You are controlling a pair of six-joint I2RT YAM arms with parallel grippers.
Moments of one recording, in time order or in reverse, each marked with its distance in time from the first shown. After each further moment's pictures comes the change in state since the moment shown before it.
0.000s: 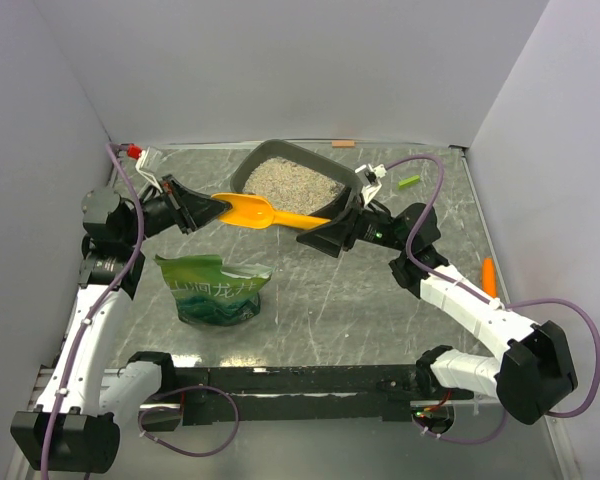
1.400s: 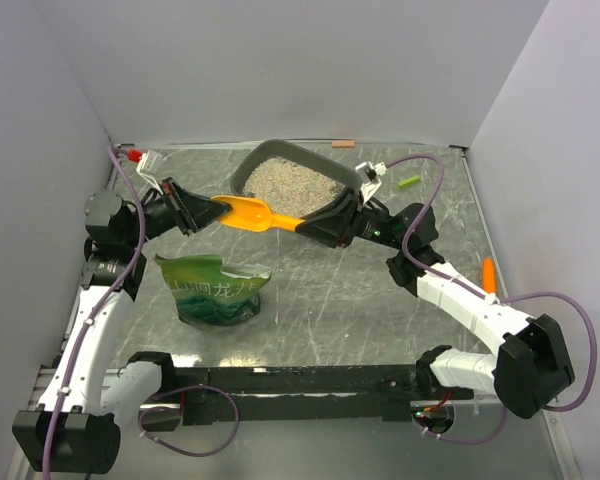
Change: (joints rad) left arm 0.006 -0.003 -0.039 0.017 -0.010 -0.023; right arm 0.004 0.032 0.002 0.071 0.031 0.028
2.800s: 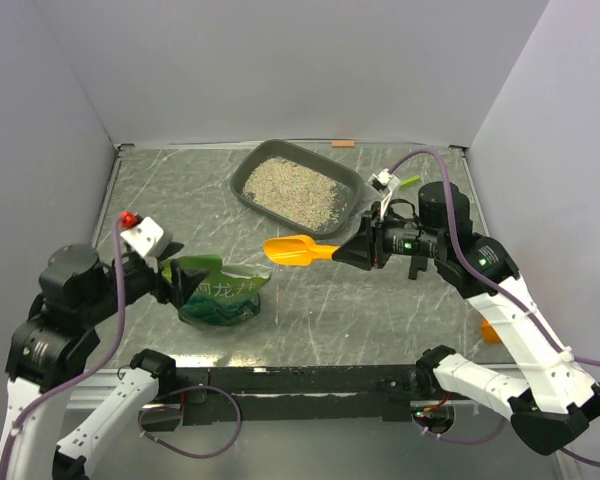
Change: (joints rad) left arm -0.297 -0.306 0.320 -0.987 -0.536 0.850; right arm 0.000 -0.208 0.475 -1.482 0.176 -0.582
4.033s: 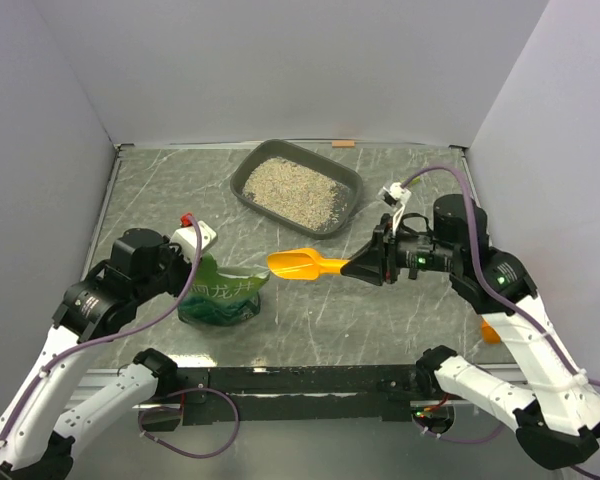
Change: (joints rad) left arm -0.163 0.116 -0.153 -0.086 -0.377 0.189; right arm 0.000 -0.114 -0.007 -0.080 -0.049 -0.032
